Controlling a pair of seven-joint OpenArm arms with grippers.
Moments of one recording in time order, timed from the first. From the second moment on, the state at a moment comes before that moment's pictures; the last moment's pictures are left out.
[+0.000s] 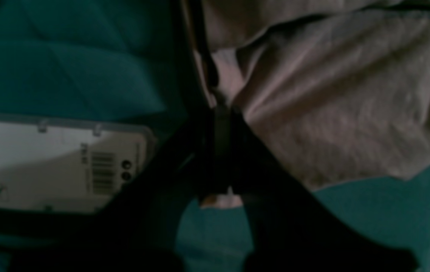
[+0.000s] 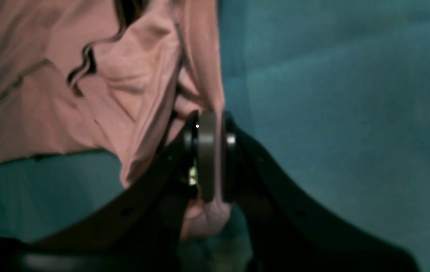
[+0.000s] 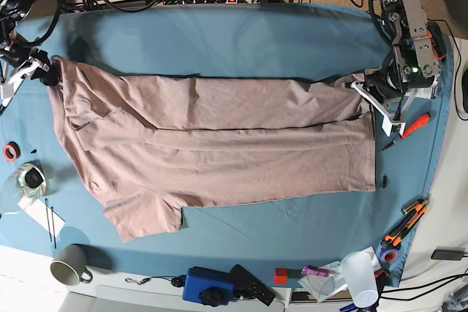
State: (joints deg) left arm 6.7 -8.5 -15.6 100.9 -18.0 -8.4 72.0; right arm -6.9 29.0 53.8 74.3 58.6 40.0 -79.0
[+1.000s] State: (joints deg) left arm 24.5 -11.3 -15.6 115.5 -18.4 -8.4 72.8; right arm -23.1 29.0 61.4 78.3 61.5 40.0 -79.9
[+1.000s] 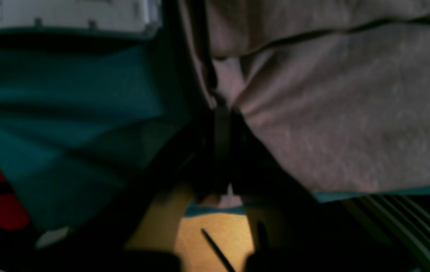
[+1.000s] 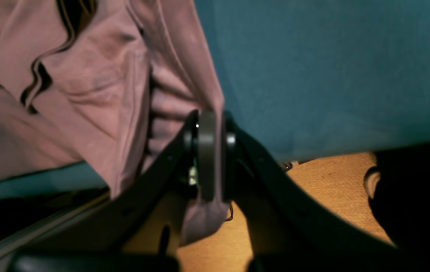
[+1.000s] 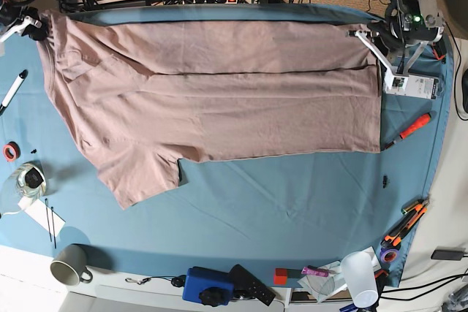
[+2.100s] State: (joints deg) left arm 24.7 -11.4 -15.6 127.3 -13.9 -8.5 65.6; right arm -15.8 35.4 61.6 78.4 63.3 40.0 -70.6
